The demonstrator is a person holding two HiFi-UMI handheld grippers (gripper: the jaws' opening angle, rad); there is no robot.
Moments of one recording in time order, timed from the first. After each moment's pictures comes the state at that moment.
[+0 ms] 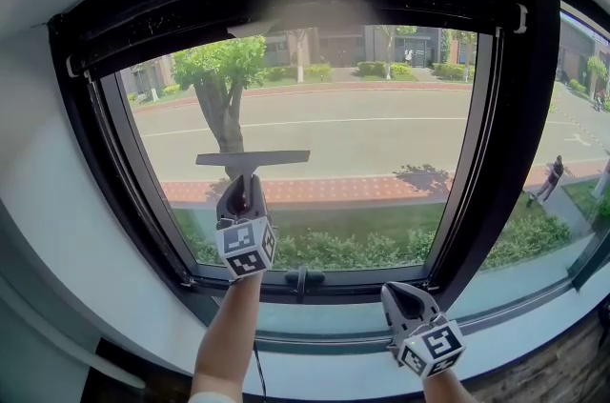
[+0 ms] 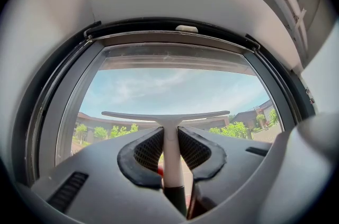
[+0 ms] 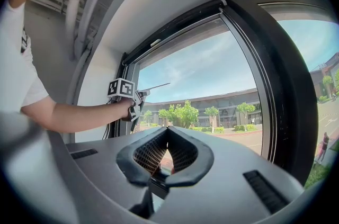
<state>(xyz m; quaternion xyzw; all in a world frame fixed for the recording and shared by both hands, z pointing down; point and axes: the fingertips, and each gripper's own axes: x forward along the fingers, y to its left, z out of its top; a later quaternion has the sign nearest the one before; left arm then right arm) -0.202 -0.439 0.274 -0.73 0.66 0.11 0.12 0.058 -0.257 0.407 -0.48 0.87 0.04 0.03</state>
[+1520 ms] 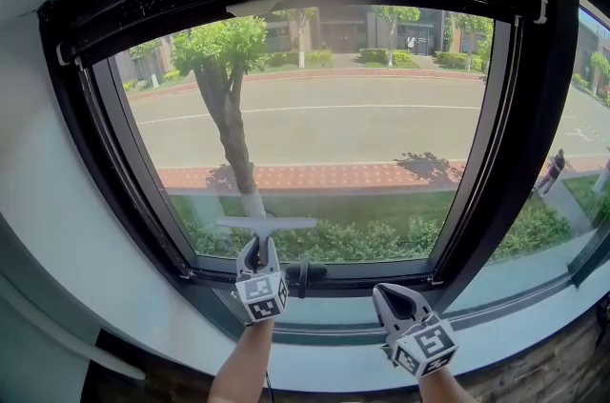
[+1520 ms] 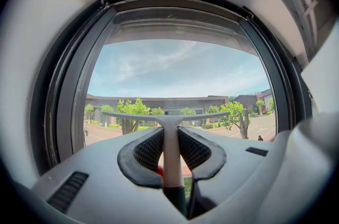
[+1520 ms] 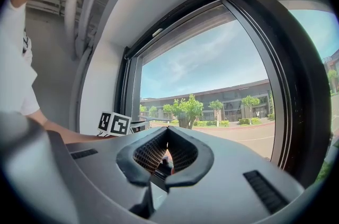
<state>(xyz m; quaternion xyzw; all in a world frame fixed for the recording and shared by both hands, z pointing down) -0.209 -0.425 0.477 -0.73 0.68 0.01 0.02 0.033 -0.269 0.435 -0.46 0.89 0.01 0.01</state>
